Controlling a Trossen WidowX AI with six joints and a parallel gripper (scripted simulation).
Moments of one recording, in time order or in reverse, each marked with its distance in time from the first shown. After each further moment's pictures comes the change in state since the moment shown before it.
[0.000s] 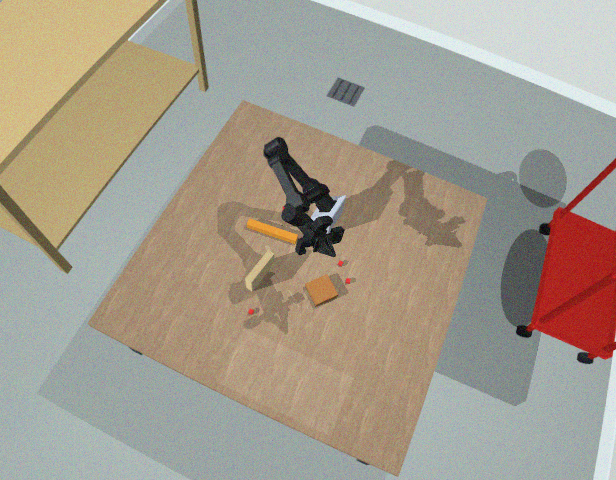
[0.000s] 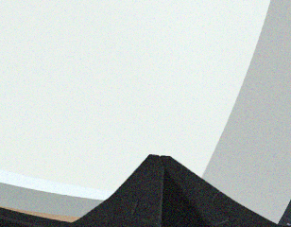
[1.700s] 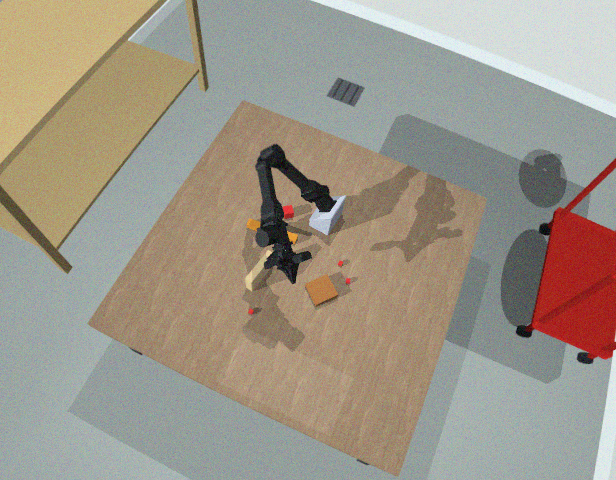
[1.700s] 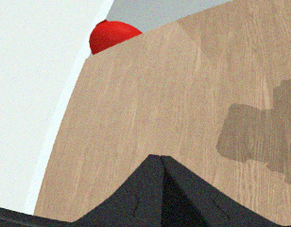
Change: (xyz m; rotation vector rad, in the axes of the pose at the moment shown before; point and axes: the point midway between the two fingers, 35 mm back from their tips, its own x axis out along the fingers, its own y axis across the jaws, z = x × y) arm -0.058 -0.087 -0.138 1.225 0.664 -0.483
